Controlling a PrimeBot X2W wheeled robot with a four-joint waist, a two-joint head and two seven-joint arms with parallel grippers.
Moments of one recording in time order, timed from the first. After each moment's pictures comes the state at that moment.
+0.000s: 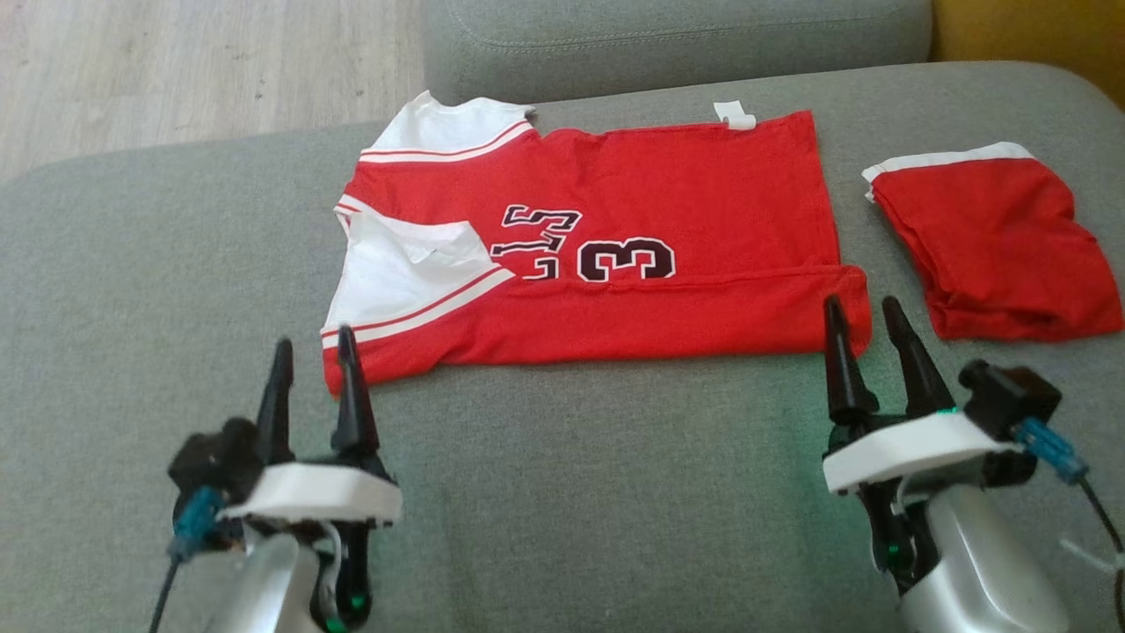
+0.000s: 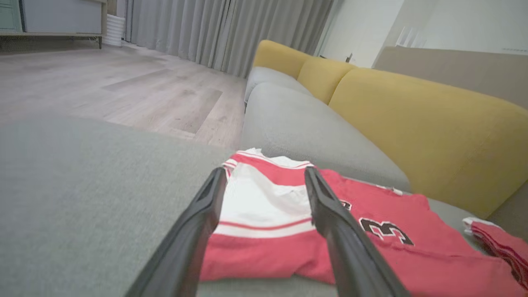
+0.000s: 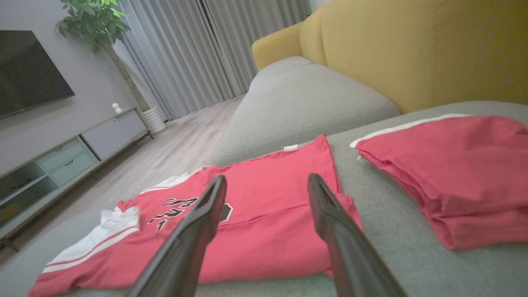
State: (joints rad) left arm -0.23 0.10 -0.25 0.37 -0.53 0.04 -0.25; right arm -0.25 -0.08 0.14 0.47 0.40 0.13 -0.25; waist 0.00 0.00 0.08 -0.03
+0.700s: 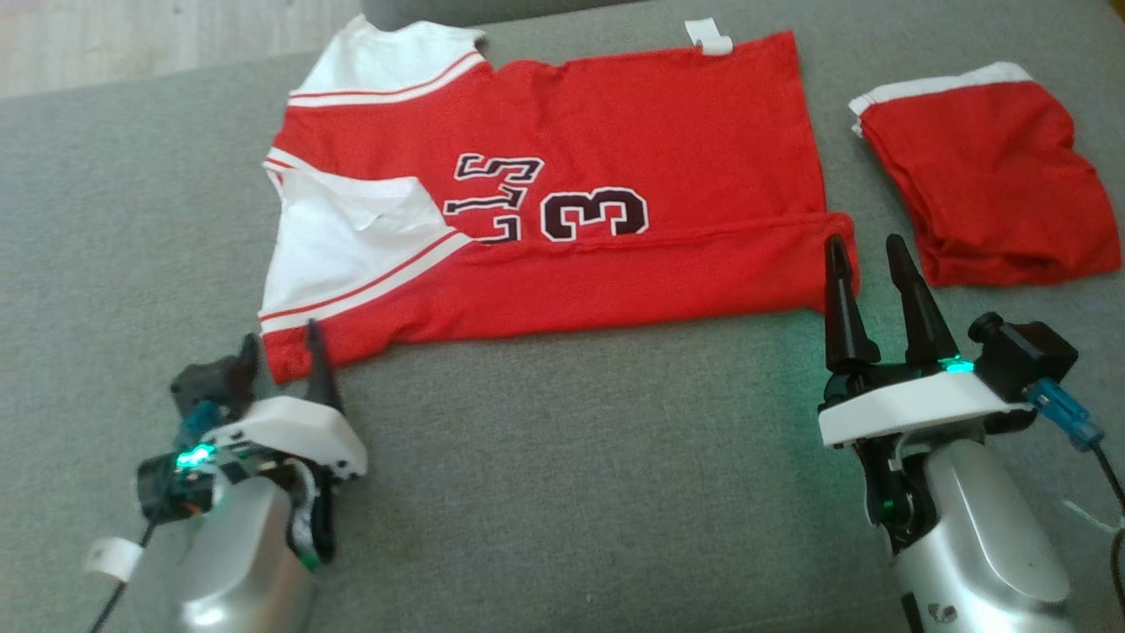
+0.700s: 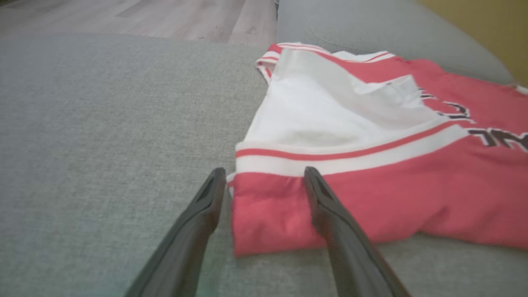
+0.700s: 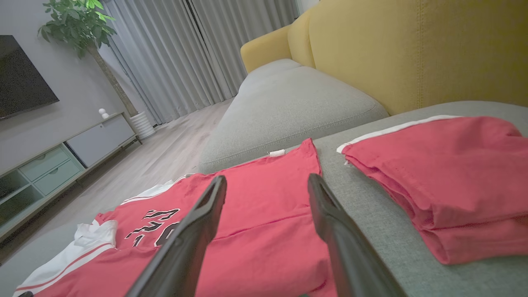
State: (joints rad) left arm -0.43 0.10 -0.22 0.74 -0.45 0.11 -0.14; right arm -0.28 -0.06 0.13 0.38 0.39 0.13 -0.25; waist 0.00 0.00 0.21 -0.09
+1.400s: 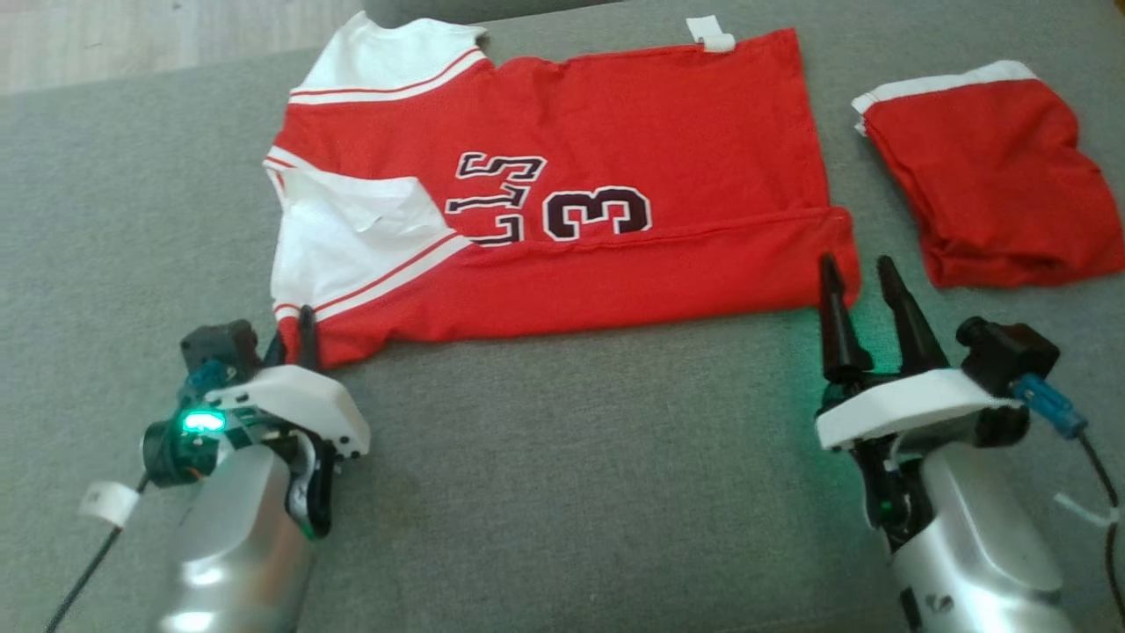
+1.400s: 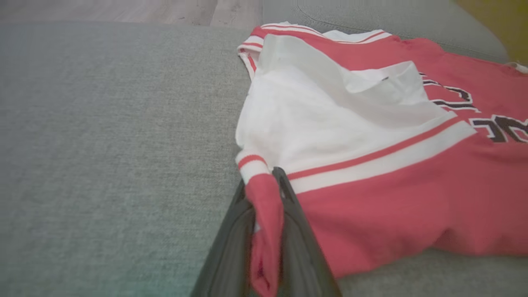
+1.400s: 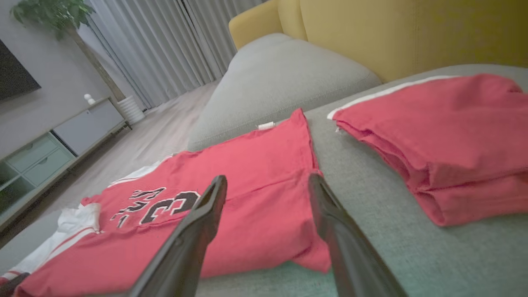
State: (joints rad) left arm -0.55 0.11 -0.25 0.90 -0.45 0.06 -0.07; right arm -0.31 -0.06 0.14 0.48 0.42 0.13 -0.24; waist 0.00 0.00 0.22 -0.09
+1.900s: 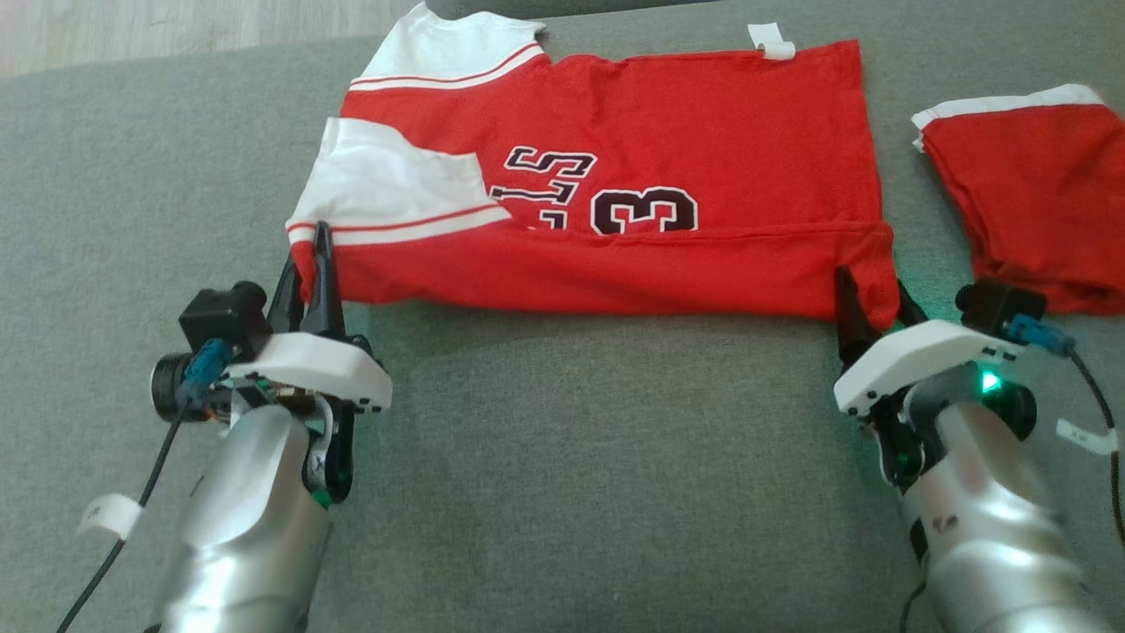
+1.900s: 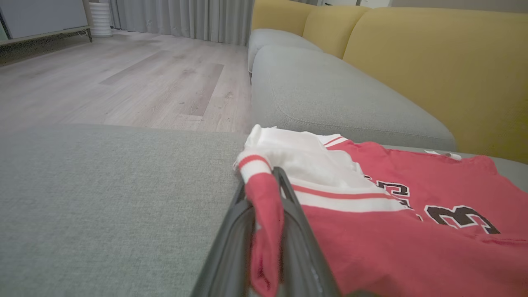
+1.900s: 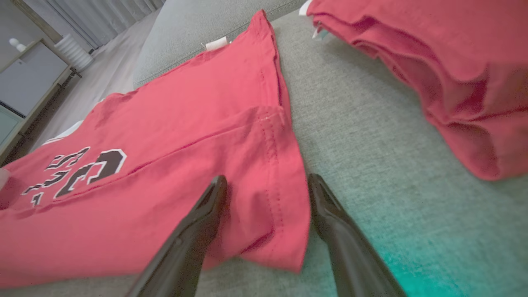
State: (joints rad) left arm -0.53 0.11 -0.28 0.67 -0.43 0.04 -0.21; right arm -0.57 -0.06 0.00 0.97 0.38 0.13 -0.10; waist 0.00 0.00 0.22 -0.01
